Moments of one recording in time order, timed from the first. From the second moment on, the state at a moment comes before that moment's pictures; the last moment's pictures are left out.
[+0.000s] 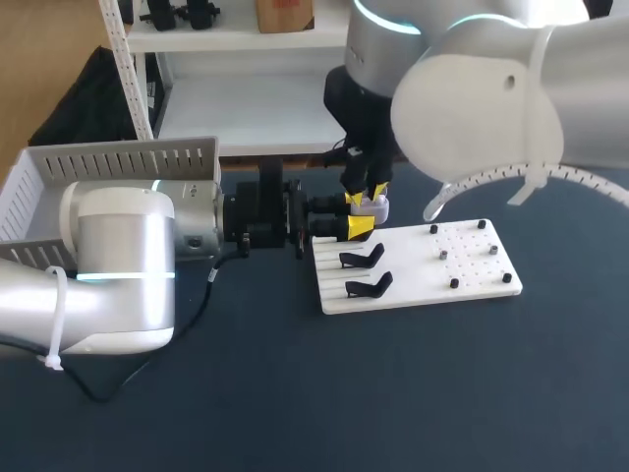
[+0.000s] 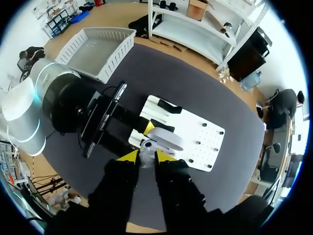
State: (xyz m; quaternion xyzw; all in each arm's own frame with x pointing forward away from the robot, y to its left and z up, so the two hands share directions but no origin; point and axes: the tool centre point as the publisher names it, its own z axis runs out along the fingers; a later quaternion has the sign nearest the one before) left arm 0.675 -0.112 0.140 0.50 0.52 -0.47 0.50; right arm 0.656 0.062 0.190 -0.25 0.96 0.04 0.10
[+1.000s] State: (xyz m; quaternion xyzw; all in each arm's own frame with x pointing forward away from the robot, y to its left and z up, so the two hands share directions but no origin) left arm 0.675 -0.112 0.140 0.50 0.52 -0.47 0.50; right arm 0.660 0.061 0.184 -0.25 0.96 0.03 0.10
